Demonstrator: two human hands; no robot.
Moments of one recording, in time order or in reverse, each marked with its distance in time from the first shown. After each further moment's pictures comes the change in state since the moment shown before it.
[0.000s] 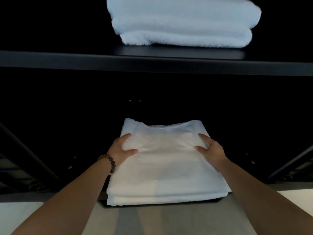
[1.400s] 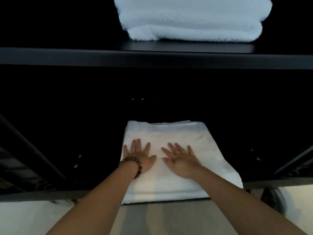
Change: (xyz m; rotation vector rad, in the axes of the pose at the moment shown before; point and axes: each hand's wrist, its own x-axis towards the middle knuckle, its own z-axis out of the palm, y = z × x) left_hand -0.014 0.031 0.046 1.032 -0.283 -0.043; right_hand -0.054 -0.072 0.073 -0.722 -0.473 -0.361
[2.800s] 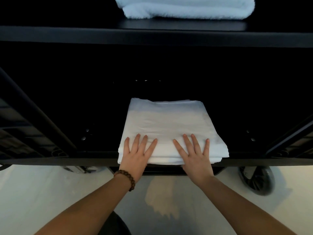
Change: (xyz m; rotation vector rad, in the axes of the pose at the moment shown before) left_hand -0.083 -0.003 0.082 0.338 0.507 0.172; right_hand -0.110 0.010 0.032 -0.348 0.295 -0.009
